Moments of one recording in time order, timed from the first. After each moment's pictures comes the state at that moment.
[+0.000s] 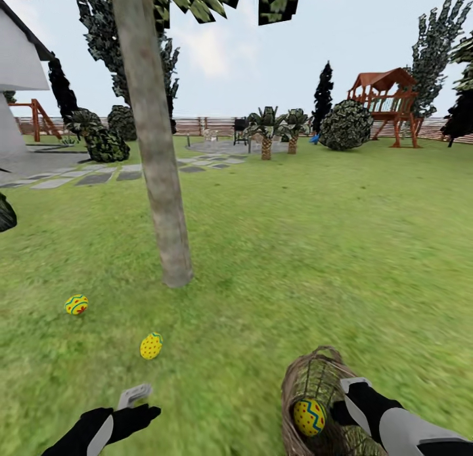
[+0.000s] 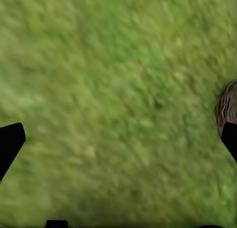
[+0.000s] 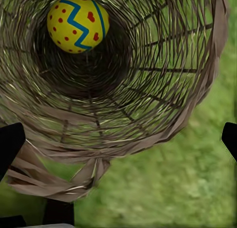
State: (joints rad) left arm -0.48 0.12 0.14 -0.37 0.16 0.38 -0.23; right arm -0.70 -0.11 0.08 -0.08 0.02 0.41 -0.07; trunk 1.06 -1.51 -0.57
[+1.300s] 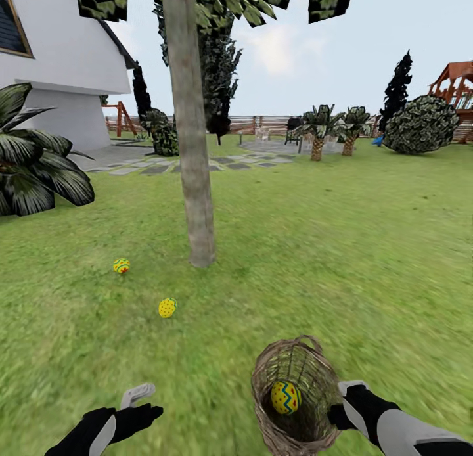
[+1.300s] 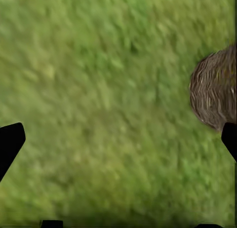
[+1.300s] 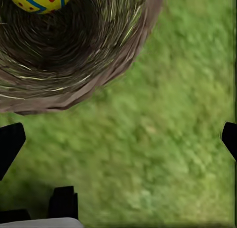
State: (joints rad) left arm -0.48 0.11 0.14 -0.37 0.17 0.37 -0.23; right arm -0.70 -0.10 0.08 -0.06 0.02 0.40 -0.07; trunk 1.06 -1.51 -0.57
